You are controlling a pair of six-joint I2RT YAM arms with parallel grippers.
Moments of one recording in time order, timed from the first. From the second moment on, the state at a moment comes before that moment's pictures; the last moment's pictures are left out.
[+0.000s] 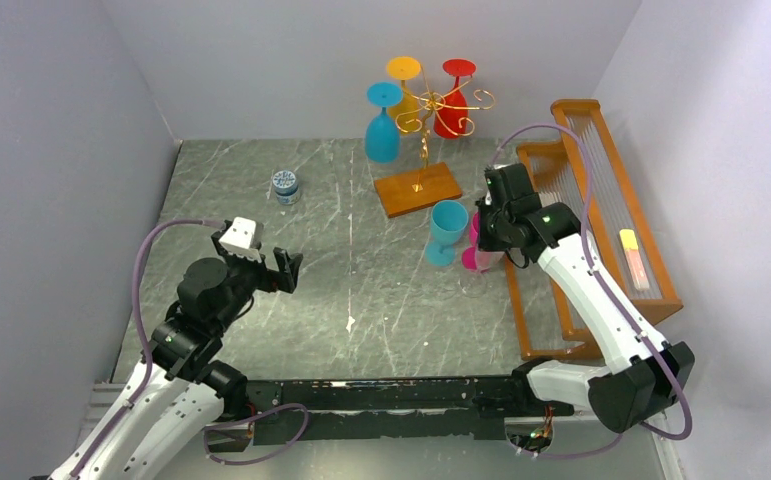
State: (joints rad) left arm -0.52 0.50 0.59 -0.28 -0.15 -0.15; right arm 0.40 1.22 1.24 -0.95 0.15 0.30
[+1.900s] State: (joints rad) left arm -0.52 0.50 0.59 -0.28 -0.10 -0.14; right arm 0.33 1.29 1.30 -1.05 0.10 0.23
